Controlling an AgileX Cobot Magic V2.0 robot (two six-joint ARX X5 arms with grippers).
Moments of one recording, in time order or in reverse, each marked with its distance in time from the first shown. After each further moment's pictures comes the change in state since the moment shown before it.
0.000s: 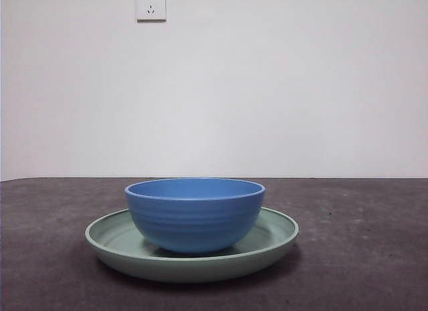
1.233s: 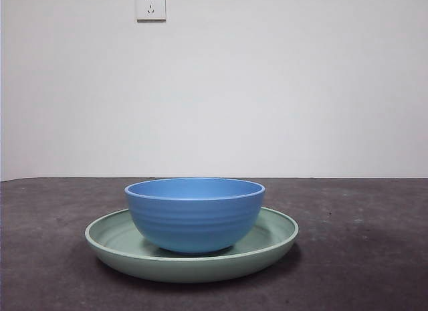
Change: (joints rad) left arm 0.000 0.000 0.000 0.000 0.000 0.000; right arm -0.533 -0.465 -0.861 1.024 0.219 -0.079
